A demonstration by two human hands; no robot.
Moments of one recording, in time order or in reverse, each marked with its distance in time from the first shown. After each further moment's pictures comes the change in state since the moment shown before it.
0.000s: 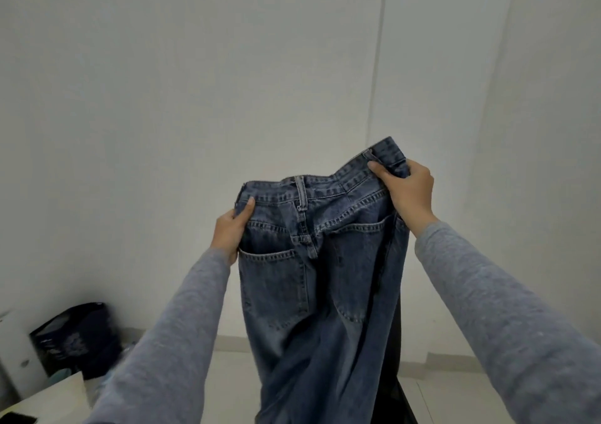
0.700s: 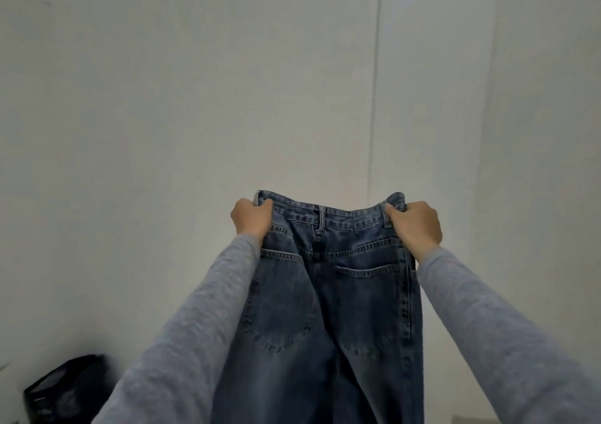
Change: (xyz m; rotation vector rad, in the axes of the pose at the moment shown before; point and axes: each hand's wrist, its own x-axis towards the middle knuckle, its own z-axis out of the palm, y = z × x) left_hand 0.011 0.105 0.078 0.504 0.352 0.274; right_hand 0.035 -0.016 -0.018 -0.469 0.040 0.205
